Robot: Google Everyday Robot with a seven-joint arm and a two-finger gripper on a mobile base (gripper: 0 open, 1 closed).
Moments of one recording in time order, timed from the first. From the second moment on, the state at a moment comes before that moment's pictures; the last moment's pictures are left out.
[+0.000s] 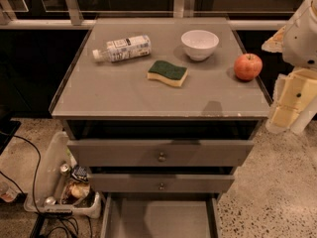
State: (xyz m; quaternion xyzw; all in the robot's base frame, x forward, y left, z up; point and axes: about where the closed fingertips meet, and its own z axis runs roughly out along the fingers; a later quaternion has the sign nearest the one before) arm 0.438 -0.217 0.976 -0.60 0.78 -0.03 0.16
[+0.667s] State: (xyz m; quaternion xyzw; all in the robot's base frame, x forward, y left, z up) arm 0.470 -0.199 0.983 -0.62 0.76 -0.03 0.20
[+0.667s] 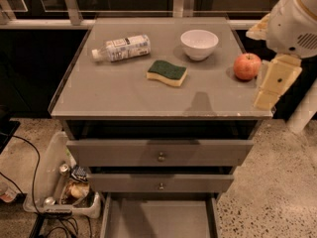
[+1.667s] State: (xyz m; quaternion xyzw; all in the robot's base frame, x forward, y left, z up) arm 0.547 -0.172 0.967 -0.63 0.72 0.08 0.28
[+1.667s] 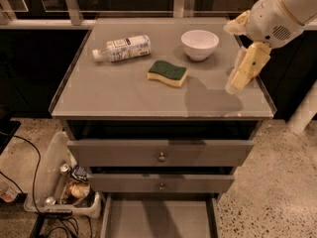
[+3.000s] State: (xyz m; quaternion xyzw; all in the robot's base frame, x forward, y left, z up) arm 0.634 -0.107 0.917 -0.56 0.72 0.20 0.36
